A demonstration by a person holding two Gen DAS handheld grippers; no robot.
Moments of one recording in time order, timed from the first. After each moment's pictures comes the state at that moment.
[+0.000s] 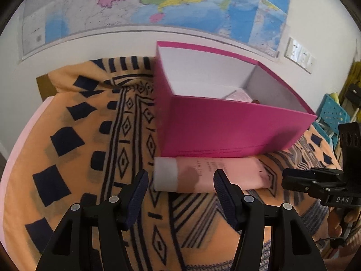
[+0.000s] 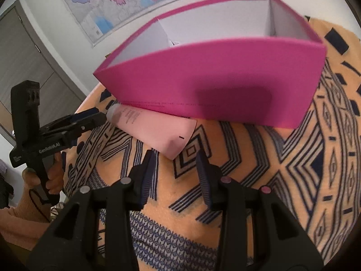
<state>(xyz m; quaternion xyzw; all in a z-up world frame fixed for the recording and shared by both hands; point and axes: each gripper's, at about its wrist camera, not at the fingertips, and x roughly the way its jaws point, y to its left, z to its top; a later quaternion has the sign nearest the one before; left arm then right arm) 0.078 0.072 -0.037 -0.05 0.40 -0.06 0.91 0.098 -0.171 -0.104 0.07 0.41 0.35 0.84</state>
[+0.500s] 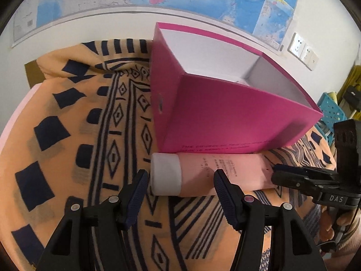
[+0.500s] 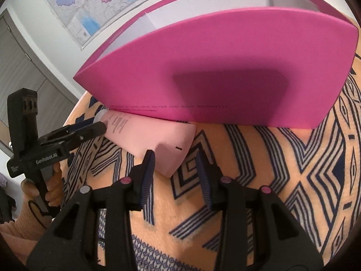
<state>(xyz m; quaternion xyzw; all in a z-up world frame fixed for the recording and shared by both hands) 0.100 0.074 -0.057 -0.07 0.43 -0.09 0.89 0.121 -0.152 -0.116 0.09 0.42 0.33 0.84</state>
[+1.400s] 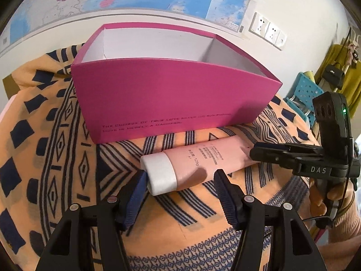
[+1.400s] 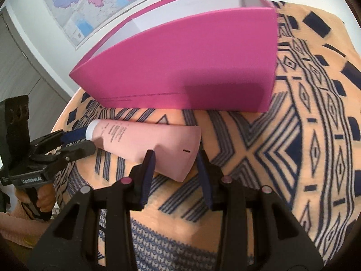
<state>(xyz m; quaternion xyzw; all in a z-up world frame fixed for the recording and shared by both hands) 0.071 0.008 -0.052 -0.04 0.44 -0.15 0.89 0.105 -0.206 -0.112 0.08 0.42 0.31 0.85</state>
